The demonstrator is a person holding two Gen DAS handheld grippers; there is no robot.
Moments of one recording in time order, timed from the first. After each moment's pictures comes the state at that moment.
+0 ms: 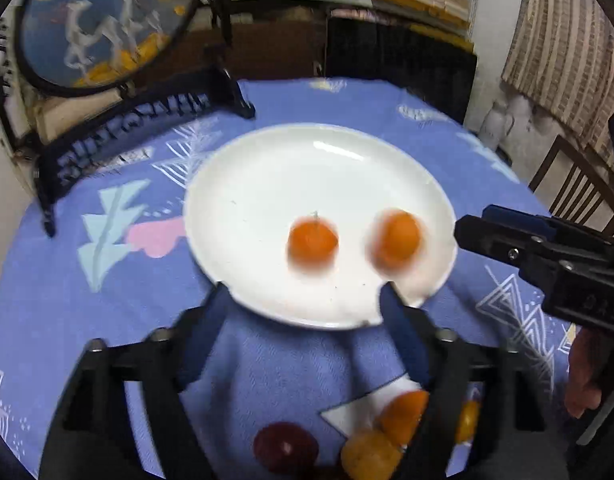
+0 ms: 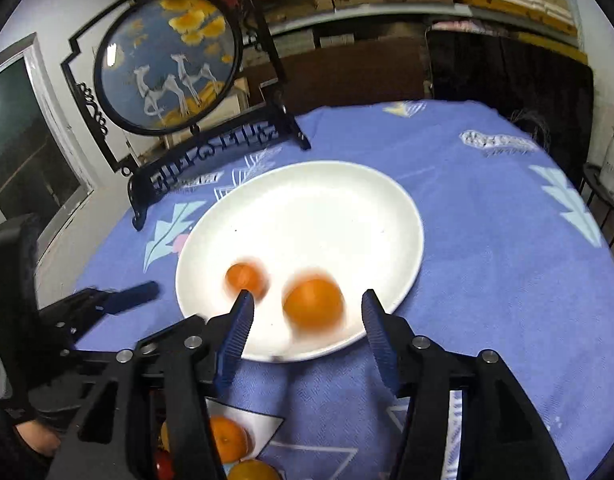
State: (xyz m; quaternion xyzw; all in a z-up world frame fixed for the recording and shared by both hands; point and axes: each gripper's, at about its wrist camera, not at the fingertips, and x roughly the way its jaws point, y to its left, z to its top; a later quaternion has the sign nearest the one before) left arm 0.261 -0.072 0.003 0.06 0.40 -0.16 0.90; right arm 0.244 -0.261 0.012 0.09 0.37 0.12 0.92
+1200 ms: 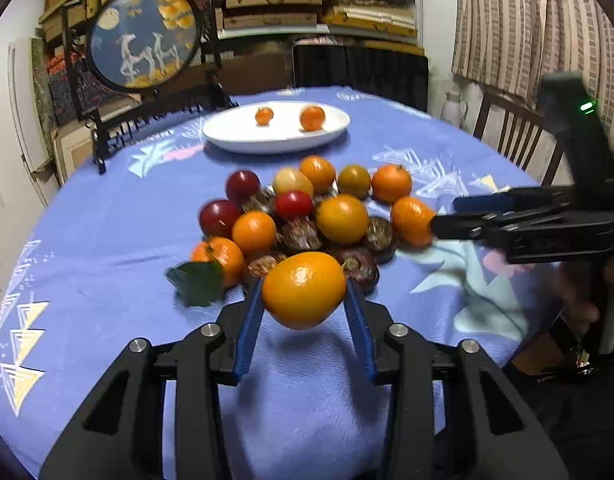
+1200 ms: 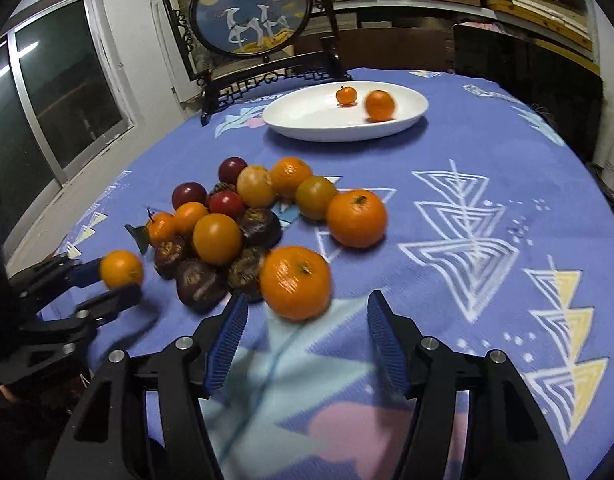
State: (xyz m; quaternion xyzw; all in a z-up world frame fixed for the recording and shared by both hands) left arm -0.004 -0.029 -0.032 0.09 0.32 -0.18 0.92; right arm 0.037 -0.244 -0.041 0.04 0.40 0.18 0.90
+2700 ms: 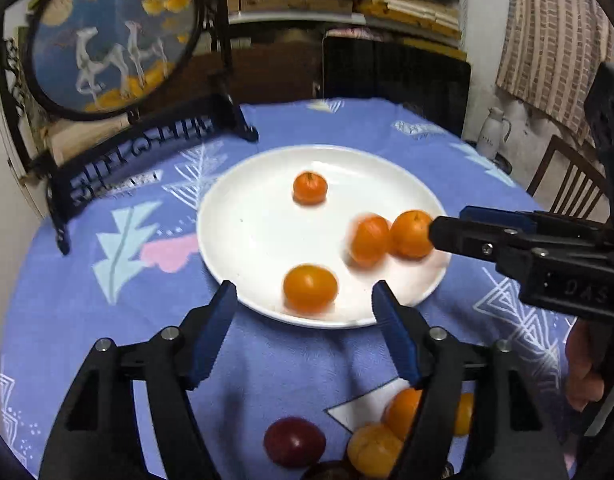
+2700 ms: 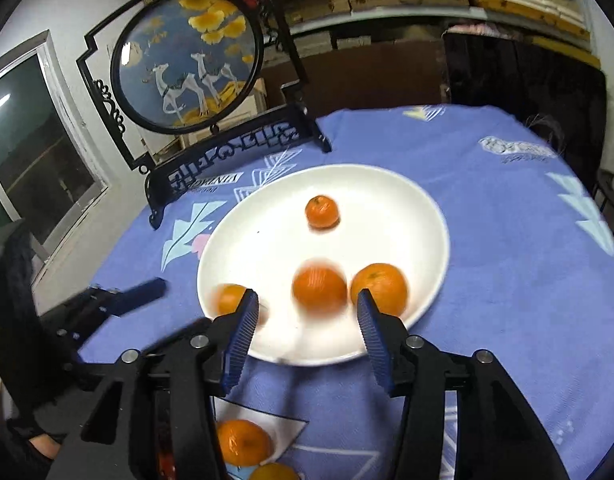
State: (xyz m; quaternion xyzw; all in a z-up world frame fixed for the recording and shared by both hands) left arm 0.242 -0.068 0.010 0.07 0.36 -0.16 0.92; right arm 0.243 -0.246 0.017 0.09 0.37 0.15 0.91
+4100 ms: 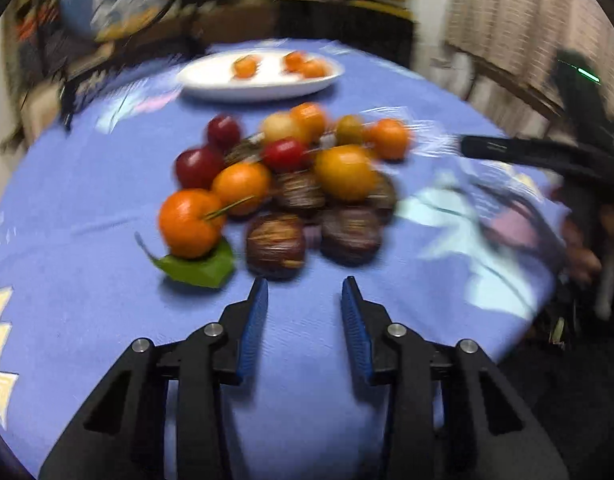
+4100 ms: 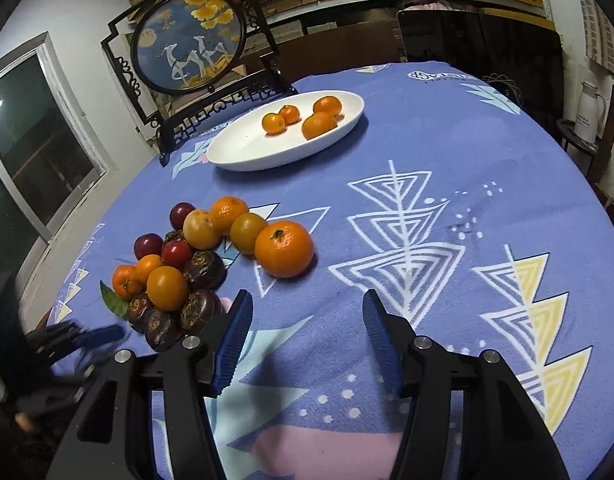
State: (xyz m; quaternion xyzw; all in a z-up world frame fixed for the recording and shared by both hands) left arm 0.041 -0.021 -0.063 0.07 0.43 -0.21 0.88; right arm 0.052 -0.293 -0.038 0.11 0.39 0.13 0.90
